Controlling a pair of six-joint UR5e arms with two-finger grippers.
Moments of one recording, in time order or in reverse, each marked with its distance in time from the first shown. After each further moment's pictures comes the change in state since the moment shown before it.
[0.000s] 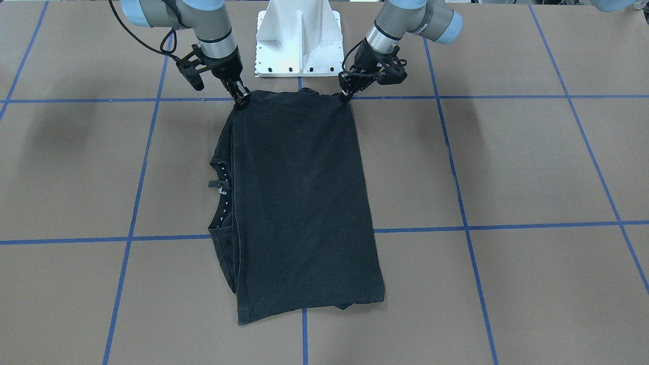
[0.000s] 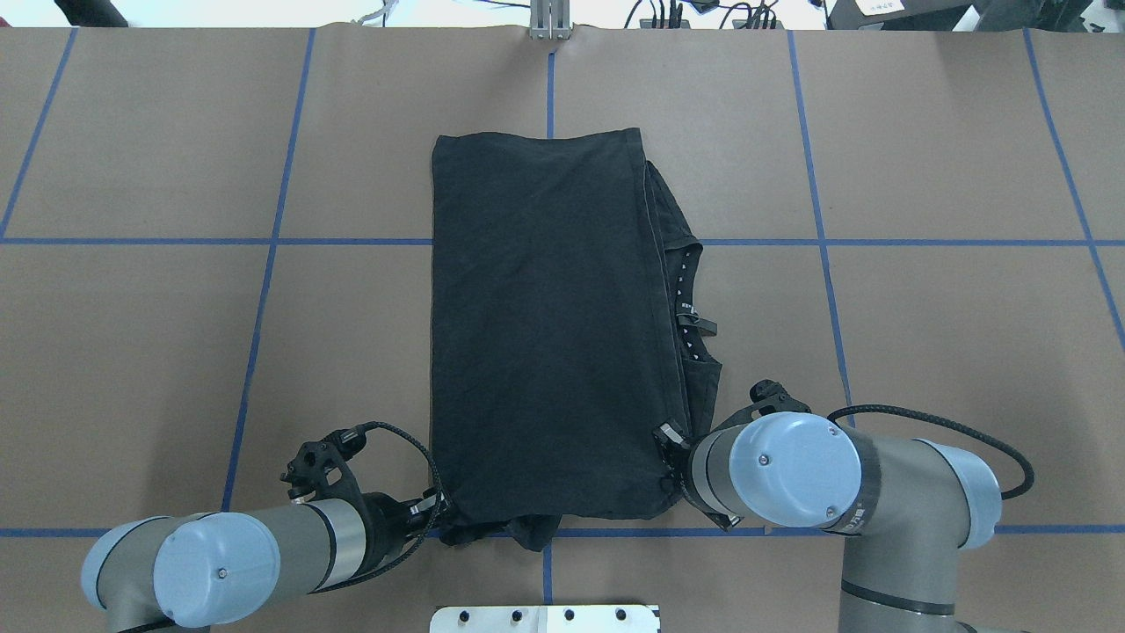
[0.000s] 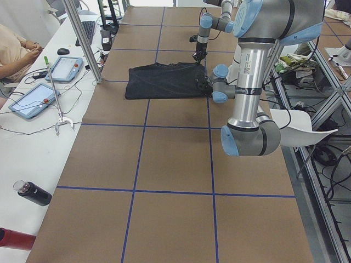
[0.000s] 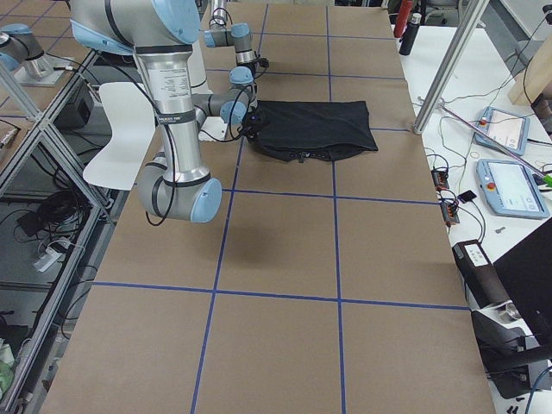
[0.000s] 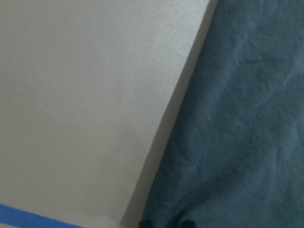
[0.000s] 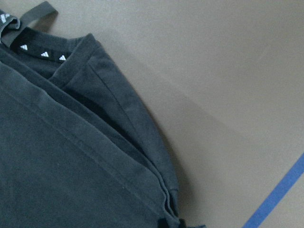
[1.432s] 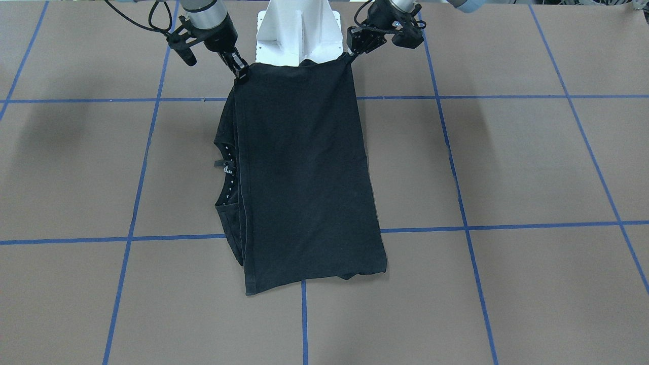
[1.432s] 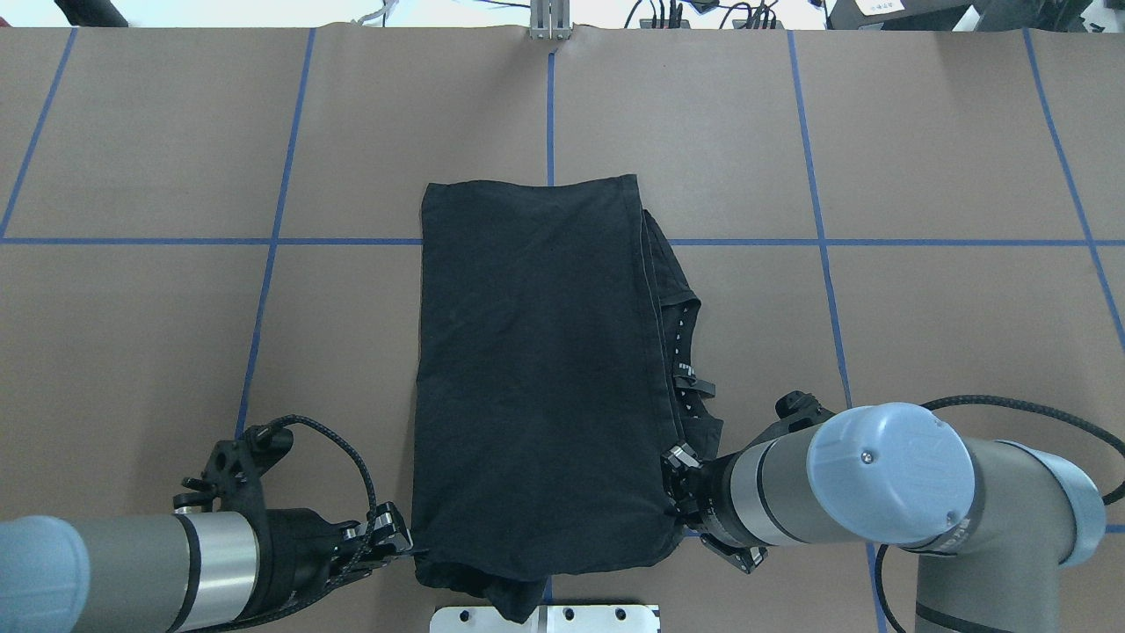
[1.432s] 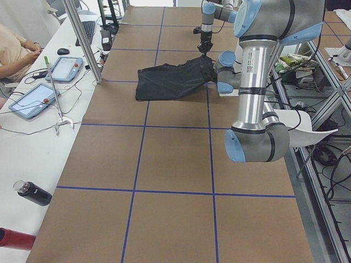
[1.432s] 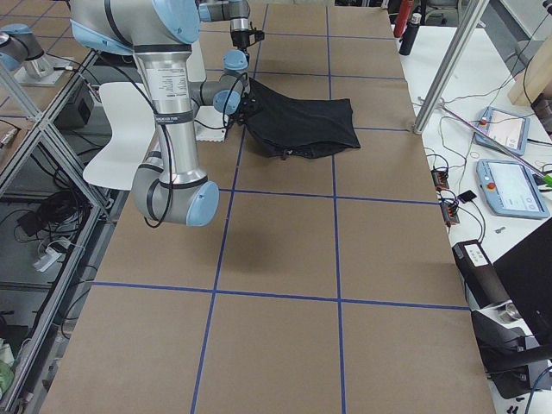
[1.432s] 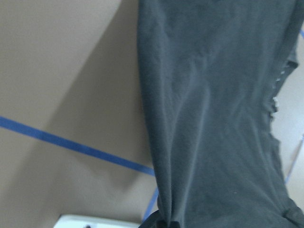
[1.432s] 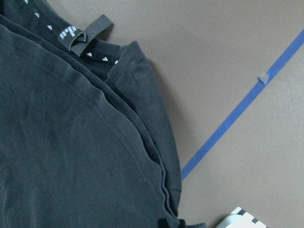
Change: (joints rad) left arm -0.006 0.153 -0.353 0.004 -0.111 -0.021; right arm 0.006 -0.049 0.202 -0.011 0.165 0.018
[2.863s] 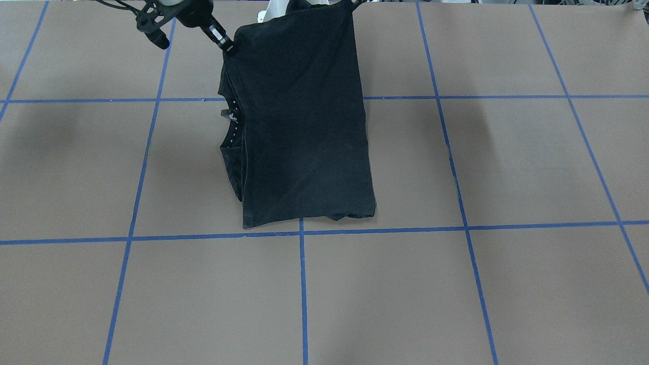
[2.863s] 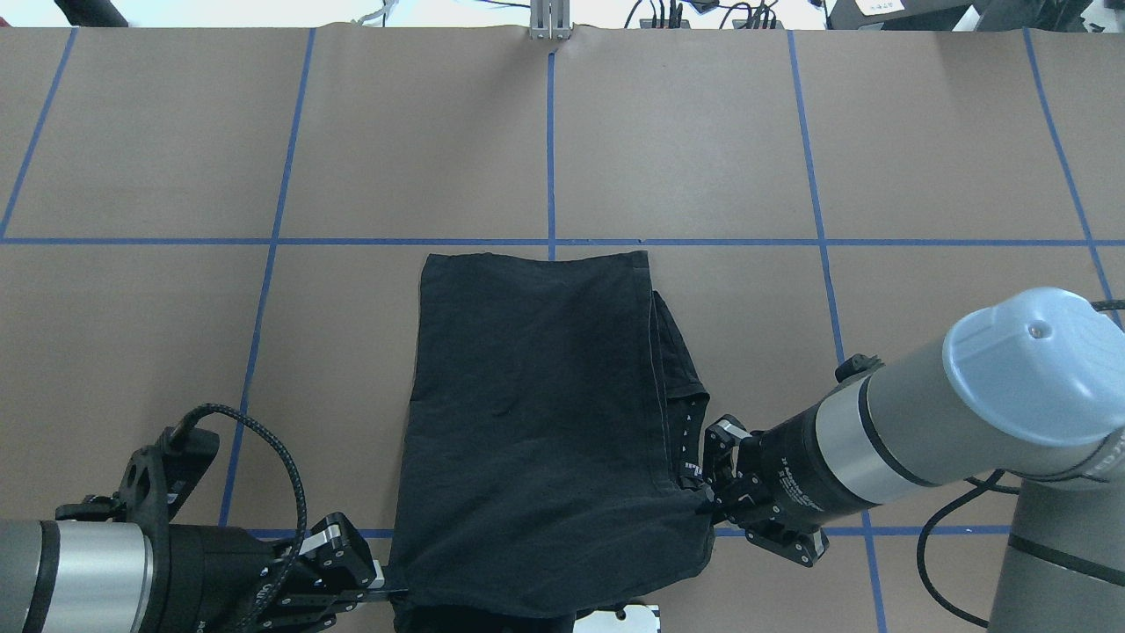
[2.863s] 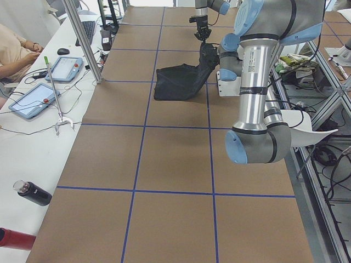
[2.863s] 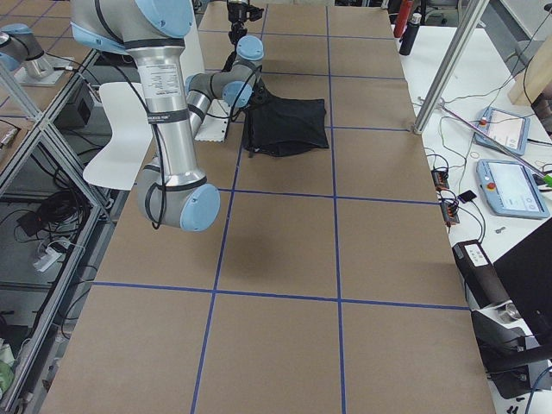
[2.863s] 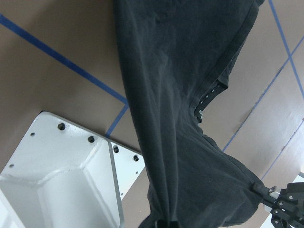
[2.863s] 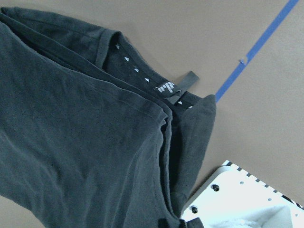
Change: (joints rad) left arm -0.072 -0.032 -0.122 0.089 -0.106 -0.163; right arm 0.224 0.024 0.016 -0.003 0.283 -0.009
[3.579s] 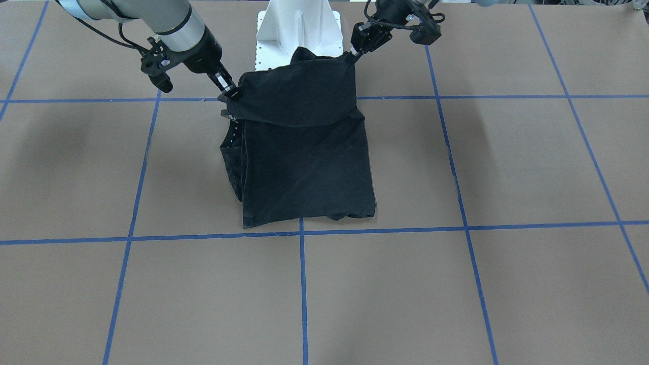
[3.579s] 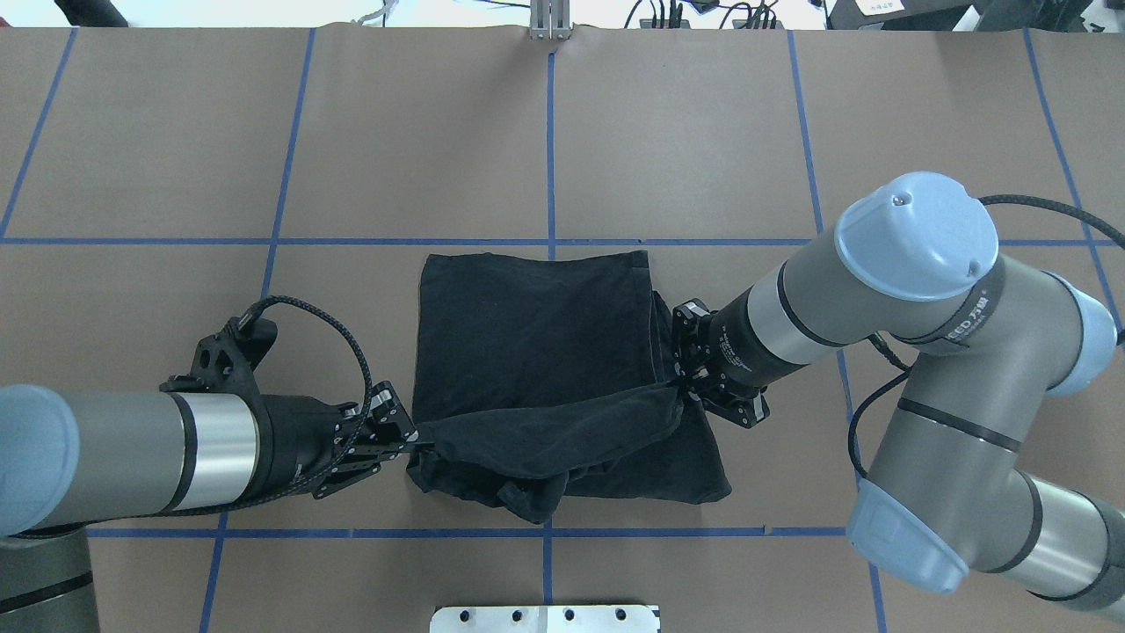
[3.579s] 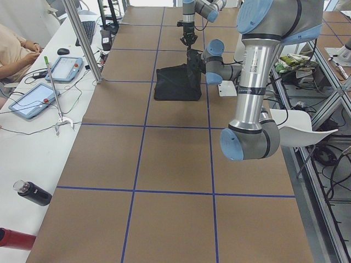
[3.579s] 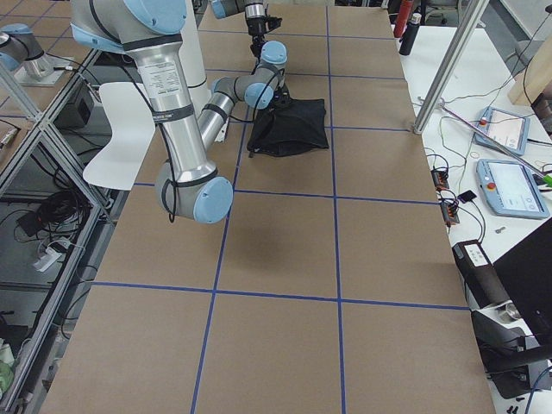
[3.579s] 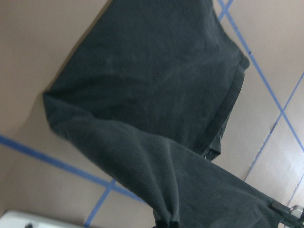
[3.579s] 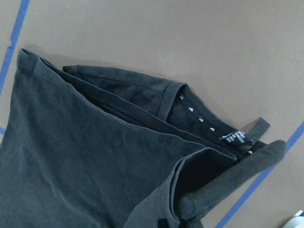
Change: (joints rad) left arm -0.156 -0.110 0.181 0.002 -0.003 0.097; right arm 0.095 0.111 -0.184 0.001 -0.008 -0.047
